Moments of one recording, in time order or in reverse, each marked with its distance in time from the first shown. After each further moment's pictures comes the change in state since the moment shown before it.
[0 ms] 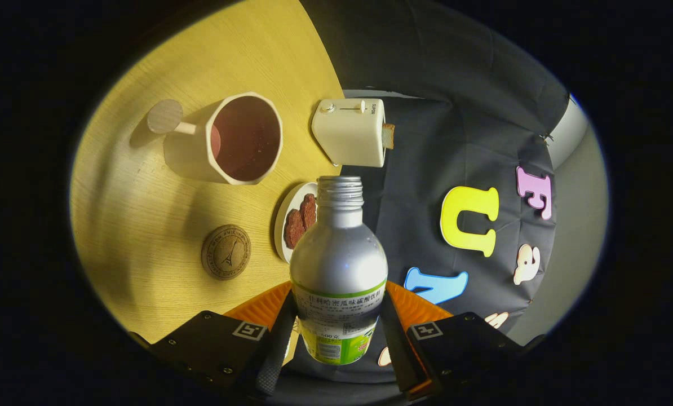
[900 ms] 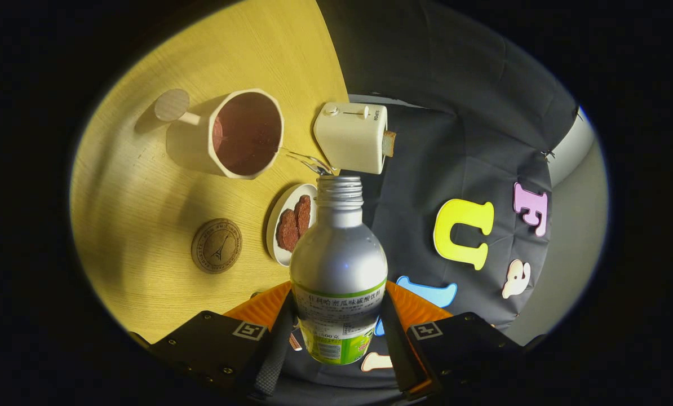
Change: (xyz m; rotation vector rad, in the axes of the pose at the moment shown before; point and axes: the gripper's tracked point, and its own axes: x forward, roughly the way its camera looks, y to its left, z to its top) arm -0.001 -0.011 0.003 -0.072 -0.028 -0.025
